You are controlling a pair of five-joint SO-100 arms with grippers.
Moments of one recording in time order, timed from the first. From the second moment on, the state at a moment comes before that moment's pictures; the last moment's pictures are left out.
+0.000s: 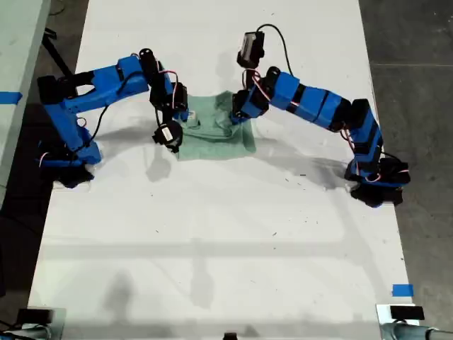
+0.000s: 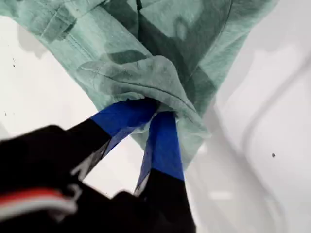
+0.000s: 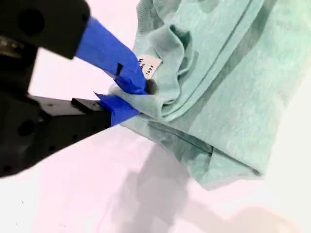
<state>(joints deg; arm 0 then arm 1) -29.6 77.1 75.0 84.0 27.6 21.2 56.4 43.9 75.4 -32.4</state>
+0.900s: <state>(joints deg) -40.3 93.5 83.1 81.9 33.3 32.9 67.1 52.6 75.4 -36.3</state>
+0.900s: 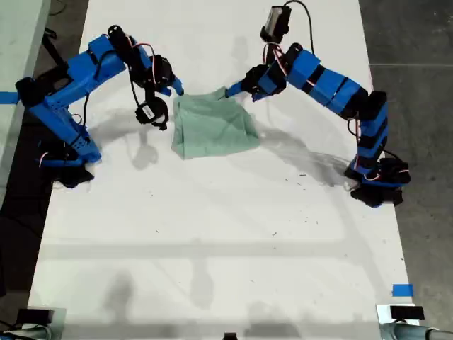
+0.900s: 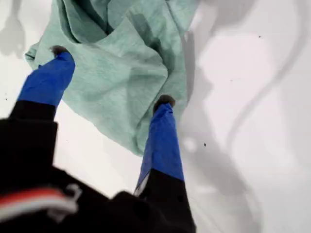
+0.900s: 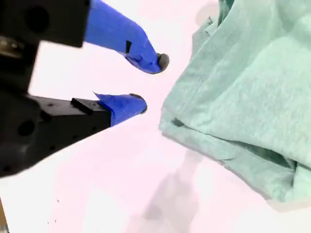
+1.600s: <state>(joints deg) -29.0 146.8 140.7 66.0 22.4 28.9 131.4 121.5 73.3 -29.4</state>
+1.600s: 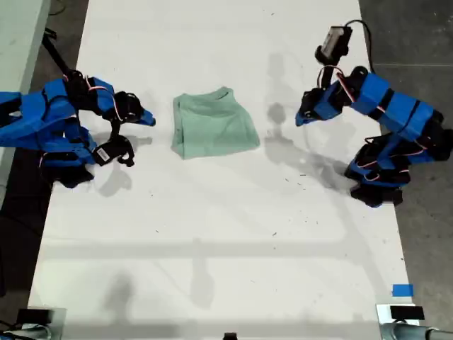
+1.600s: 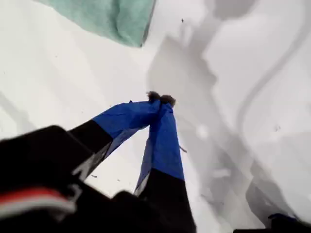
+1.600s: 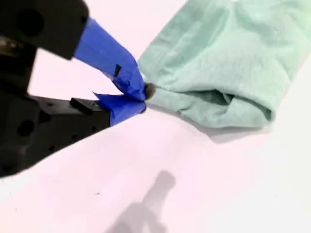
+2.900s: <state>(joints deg) -15.2 195.7 173.8 77.6 15.8 13.4 63.0 69.7 47.1 -39.2</state>
